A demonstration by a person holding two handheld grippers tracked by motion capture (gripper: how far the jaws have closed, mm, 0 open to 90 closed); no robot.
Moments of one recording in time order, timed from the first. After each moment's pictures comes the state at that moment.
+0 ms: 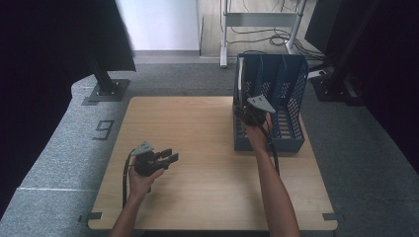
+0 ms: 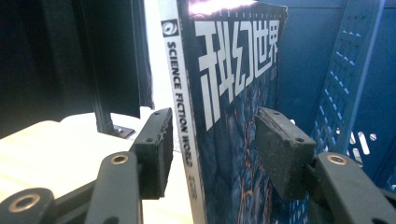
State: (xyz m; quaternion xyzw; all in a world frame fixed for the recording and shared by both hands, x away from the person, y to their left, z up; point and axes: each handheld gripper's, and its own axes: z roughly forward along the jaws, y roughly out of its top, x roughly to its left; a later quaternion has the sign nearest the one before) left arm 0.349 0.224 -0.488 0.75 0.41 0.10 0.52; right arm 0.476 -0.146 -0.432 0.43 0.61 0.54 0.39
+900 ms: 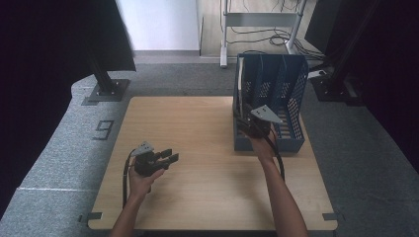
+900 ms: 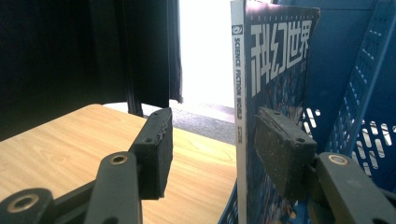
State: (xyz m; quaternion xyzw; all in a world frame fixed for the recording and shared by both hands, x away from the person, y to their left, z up) left arm 0.348 0.223 -0.488 0.75 0.41 0.10 0.52; right arm 0.427 -0.155 -0.427 0.40 0.64 0.56 0.34
